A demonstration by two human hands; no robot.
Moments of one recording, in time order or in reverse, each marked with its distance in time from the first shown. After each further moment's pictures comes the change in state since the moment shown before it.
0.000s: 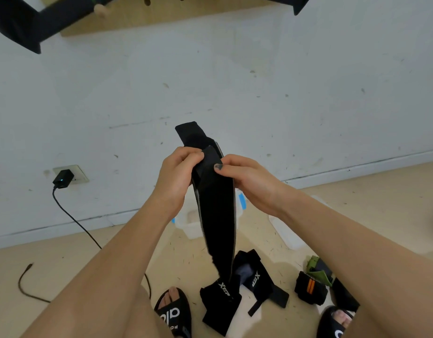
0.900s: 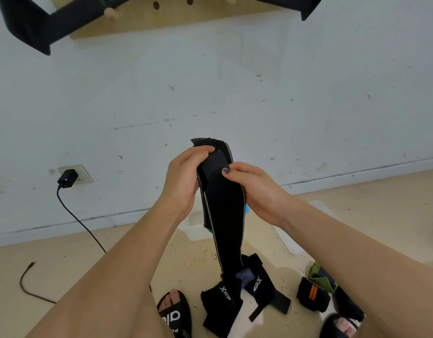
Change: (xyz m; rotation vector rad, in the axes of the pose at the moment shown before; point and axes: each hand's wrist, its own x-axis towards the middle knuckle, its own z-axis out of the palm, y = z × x) left_hand 0.002 0.001 0.008 -0.196 0.034 -0.040; right_hand 0.000 0.009 0.002 0.149 0.070 0.084
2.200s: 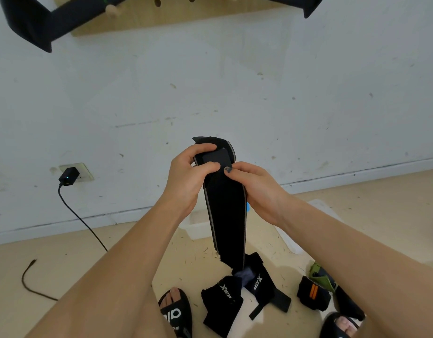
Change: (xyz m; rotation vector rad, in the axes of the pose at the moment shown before) left_hand -0.002 -0.003 0.000 0.082 -0.032 0.068; right_hand 0.002 0.004 0.002 0.013 0.056 0.003
